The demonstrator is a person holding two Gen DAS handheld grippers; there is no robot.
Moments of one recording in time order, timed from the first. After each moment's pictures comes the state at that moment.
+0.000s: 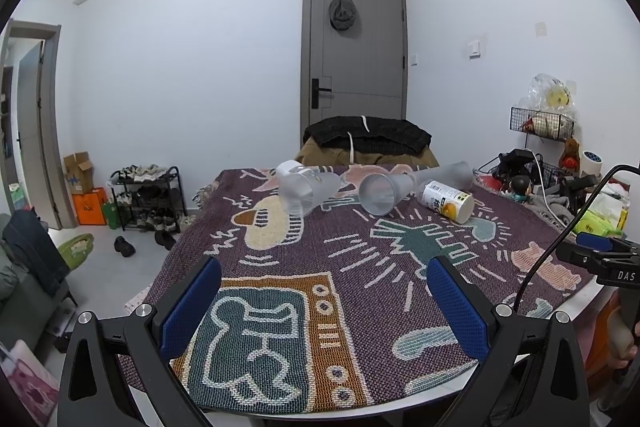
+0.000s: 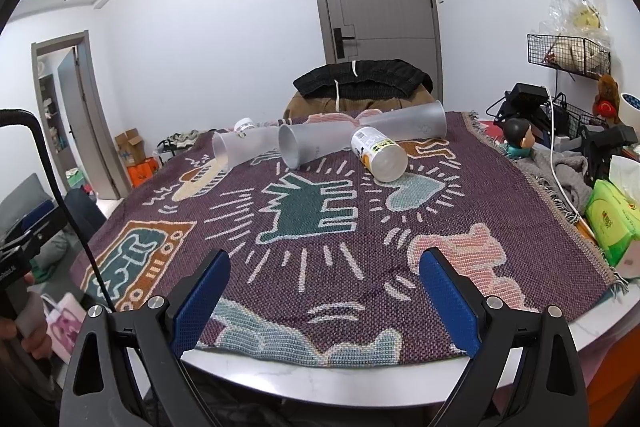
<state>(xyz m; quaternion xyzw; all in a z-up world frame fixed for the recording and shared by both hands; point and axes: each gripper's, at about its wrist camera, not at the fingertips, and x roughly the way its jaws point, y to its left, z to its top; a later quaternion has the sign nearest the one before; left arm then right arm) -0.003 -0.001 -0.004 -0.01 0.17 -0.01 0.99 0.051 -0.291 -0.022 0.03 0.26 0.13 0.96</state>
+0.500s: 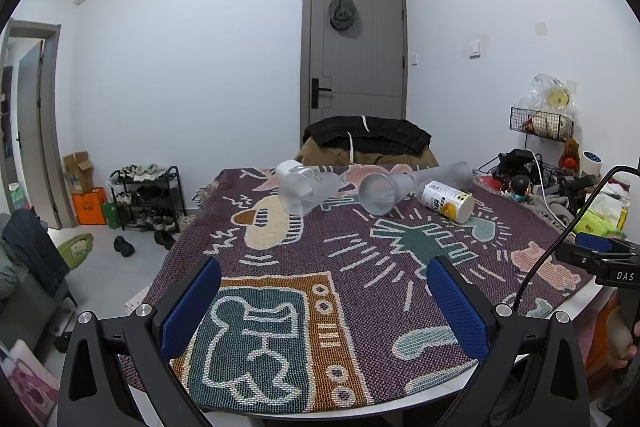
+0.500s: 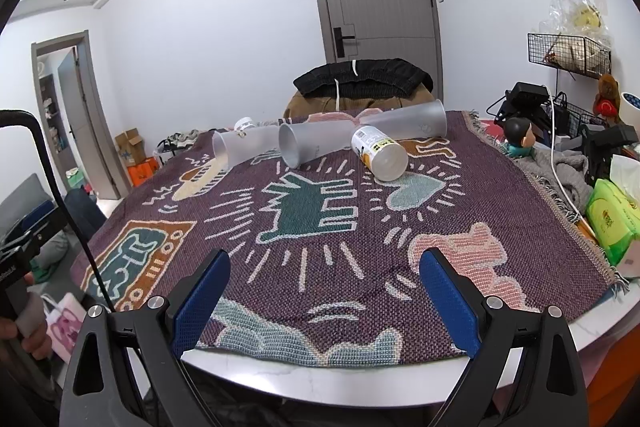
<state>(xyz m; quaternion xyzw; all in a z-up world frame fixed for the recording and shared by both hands) -0.003 0.000 -0.005 -0.01 0.17 -0.01 0.99 0.052 -0.289 -0.023 0.03 0.26 0.13 0.95</state>
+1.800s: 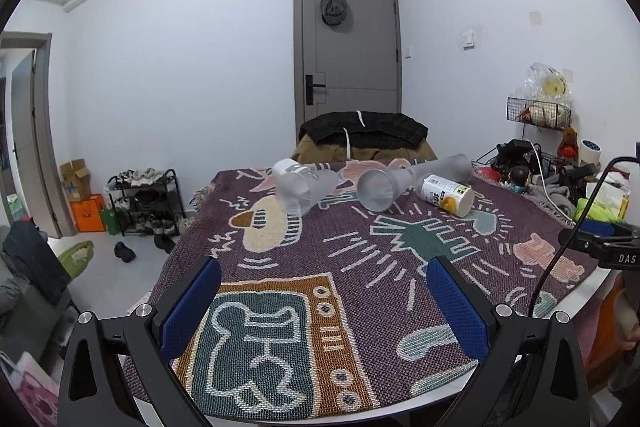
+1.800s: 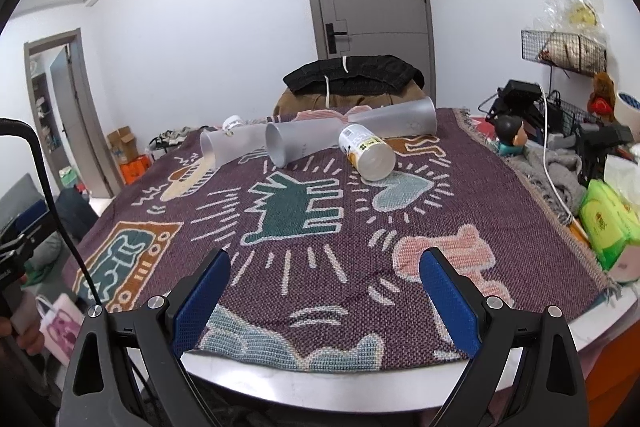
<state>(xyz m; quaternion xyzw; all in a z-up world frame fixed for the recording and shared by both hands) 0.007 -0.005 -0.002 0.01 0.18 -0.01 0.98 0.061 -0.294 -0.018 0.02 0.27 0.12 0.96</state>
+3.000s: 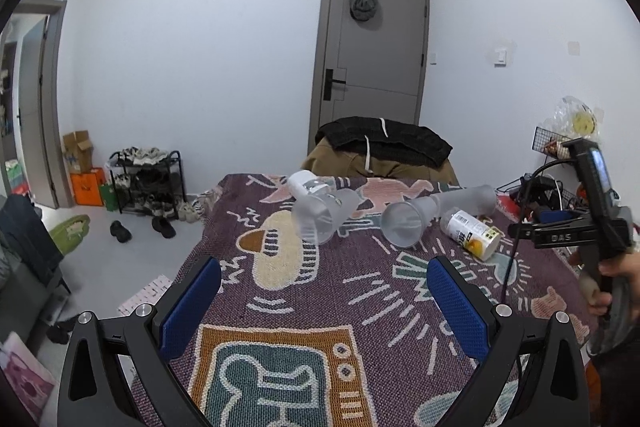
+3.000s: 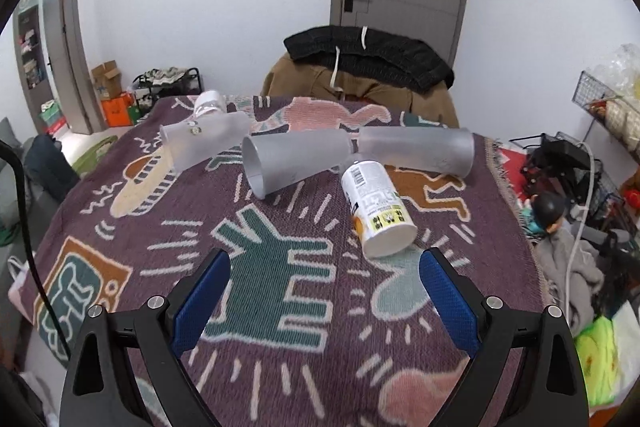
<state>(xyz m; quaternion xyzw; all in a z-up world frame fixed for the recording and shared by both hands) 0.076 0.038 0.033 -0.05 0.19 0.00 0.98 0.242 -0.242 0.021 -0.08 0.37 0.11 0.92</state>
